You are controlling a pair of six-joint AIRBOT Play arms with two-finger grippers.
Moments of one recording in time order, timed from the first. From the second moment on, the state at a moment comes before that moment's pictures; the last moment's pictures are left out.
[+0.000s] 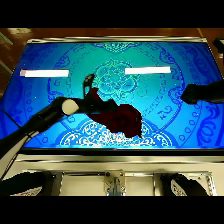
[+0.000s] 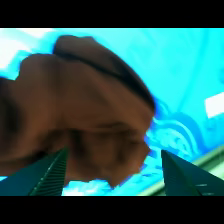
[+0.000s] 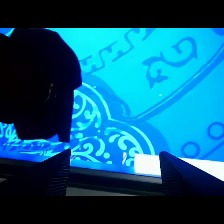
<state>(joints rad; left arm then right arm) -0.60 -1.32 1.12 1.05 -0.67 -1.81 -0.06 -1.02 1.49 -1.45 1.63 1.45</state>
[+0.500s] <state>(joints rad) 0.01 -1.27 1.02 1.05 -1.11 -1.63 -0.23 -1.15 1.20 -1.22 1.53 1.42</state>
